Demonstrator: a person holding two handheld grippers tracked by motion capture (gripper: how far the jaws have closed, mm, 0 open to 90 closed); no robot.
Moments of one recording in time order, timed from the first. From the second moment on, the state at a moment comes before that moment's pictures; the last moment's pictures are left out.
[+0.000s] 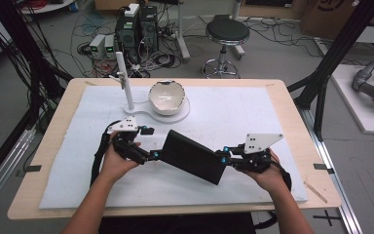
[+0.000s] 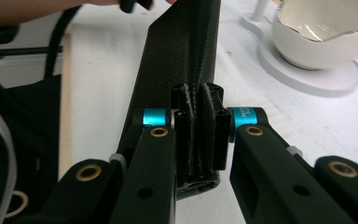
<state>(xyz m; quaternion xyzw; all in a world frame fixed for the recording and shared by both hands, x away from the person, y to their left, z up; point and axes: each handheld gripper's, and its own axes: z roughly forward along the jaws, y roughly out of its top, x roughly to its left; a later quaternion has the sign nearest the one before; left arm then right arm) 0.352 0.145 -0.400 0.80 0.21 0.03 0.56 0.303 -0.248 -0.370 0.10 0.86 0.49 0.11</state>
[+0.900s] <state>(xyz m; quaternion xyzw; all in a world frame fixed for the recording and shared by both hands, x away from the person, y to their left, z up) 0.341 0.135 -0.371 0.82 0.15 -0.02 0.55 0.313 -0.262 -0.377 0.20 0.81 0.53 0.14</state>
